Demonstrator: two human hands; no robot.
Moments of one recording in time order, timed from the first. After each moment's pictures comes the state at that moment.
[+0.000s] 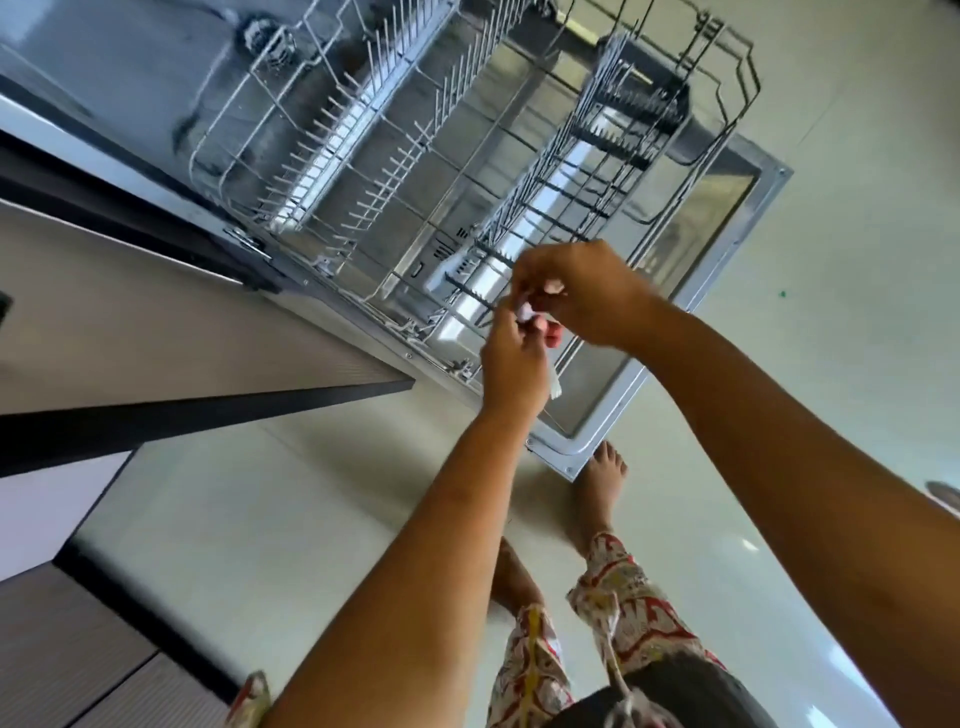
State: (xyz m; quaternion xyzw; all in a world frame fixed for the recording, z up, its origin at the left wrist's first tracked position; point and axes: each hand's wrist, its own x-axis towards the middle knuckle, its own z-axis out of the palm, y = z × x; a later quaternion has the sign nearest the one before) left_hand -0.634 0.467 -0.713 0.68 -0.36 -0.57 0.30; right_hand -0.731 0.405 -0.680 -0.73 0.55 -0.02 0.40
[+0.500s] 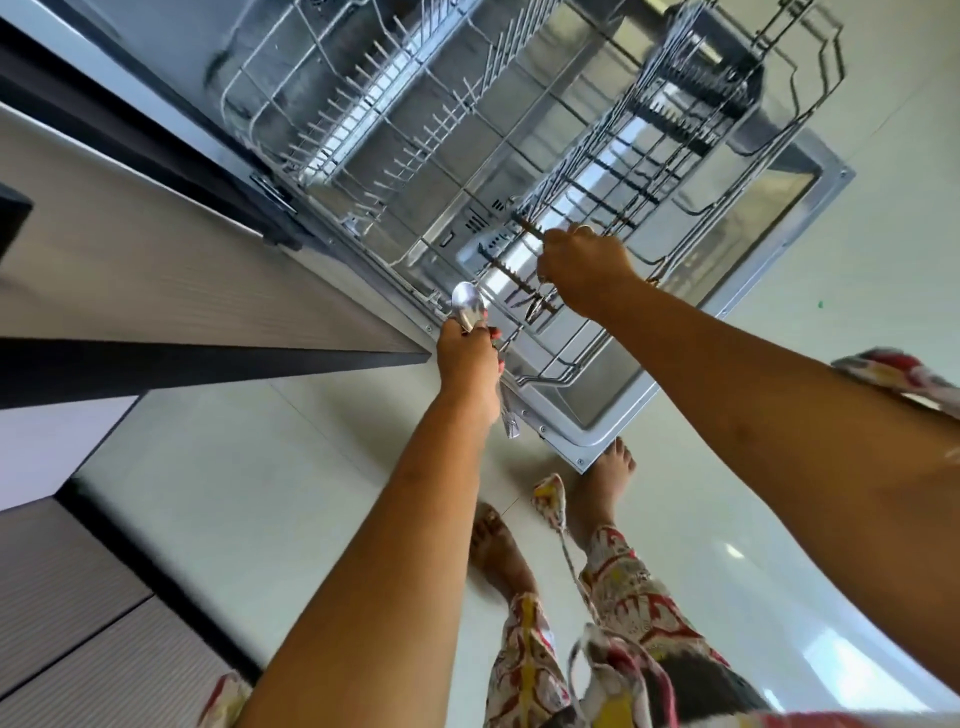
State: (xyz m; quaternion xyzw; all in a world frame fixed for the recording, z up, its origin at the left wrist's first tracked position) left_hand -0.580 0.468 -0.744 0.75 -0.02 -0.58 0.33; right_hand -0.703 0.379 -0.771 -0.84 0.50 0.19 0.13
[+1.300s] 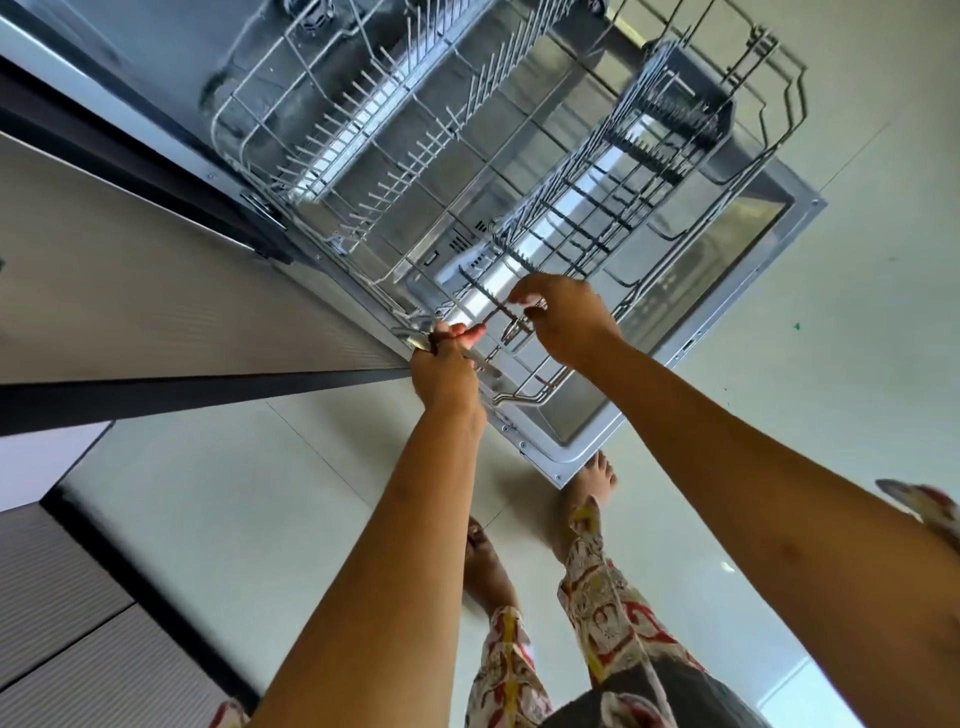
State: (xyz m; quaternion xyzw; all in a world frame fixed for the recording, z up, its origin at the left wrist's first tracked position) left_hand -0.596 0.460 -0.736 0.77 0.02 -0.50 0.39; right_hand -0.710 0.409 -0.741 -0.66 0.63 -0.02 0.42
